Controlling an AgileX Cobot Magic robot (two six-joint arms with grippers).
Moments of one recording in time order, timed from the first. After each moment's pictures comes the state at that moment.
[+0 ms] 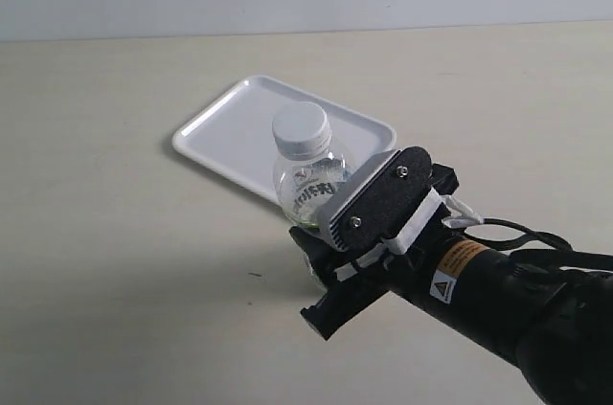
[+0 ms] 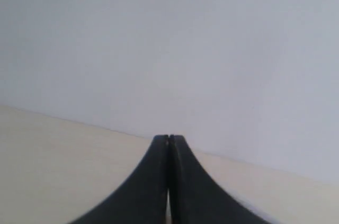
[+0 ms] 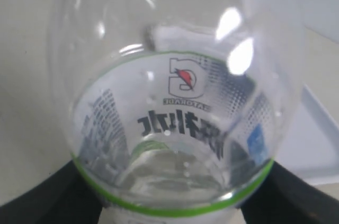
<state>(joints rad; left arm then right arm) -0.13 0.01 0.00 -0.38 -0.04 0.05 0.80 1.70 -0.35 0.30 -0.83 -0.31</state>
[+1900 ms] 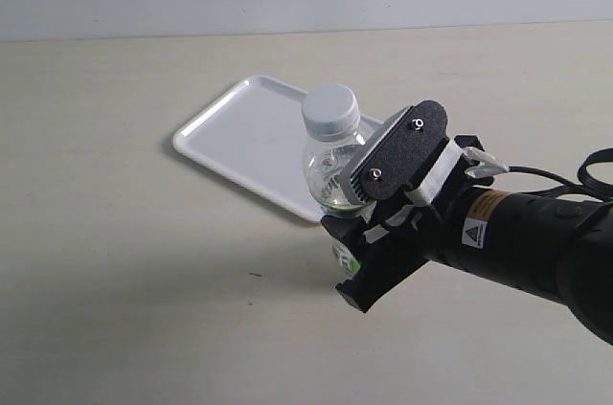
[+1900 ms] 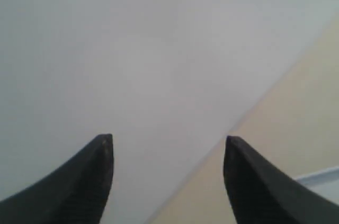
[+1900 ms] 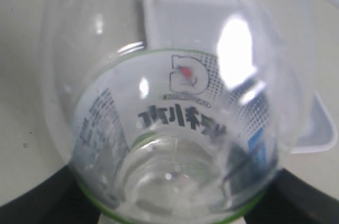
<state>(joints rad) -0.26 1.36 -1.11 1.76 -0.18 -1.20 0.64 1.51 -0.43 0.16 -0.40 -0.34</state>
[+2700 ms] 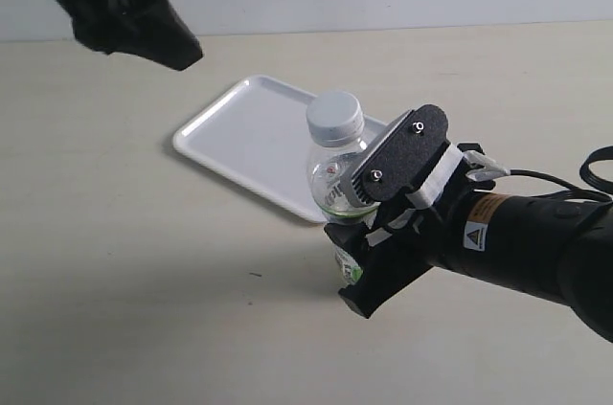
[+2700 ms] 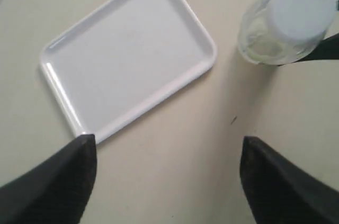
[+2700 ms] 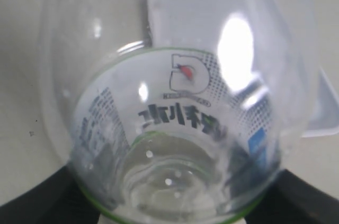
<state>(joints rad) -0.58 1.51 -1.51 -0.19 1.16 0.72 0.64 1.51 -0.43 0.16 -0.35 -0.31</state>
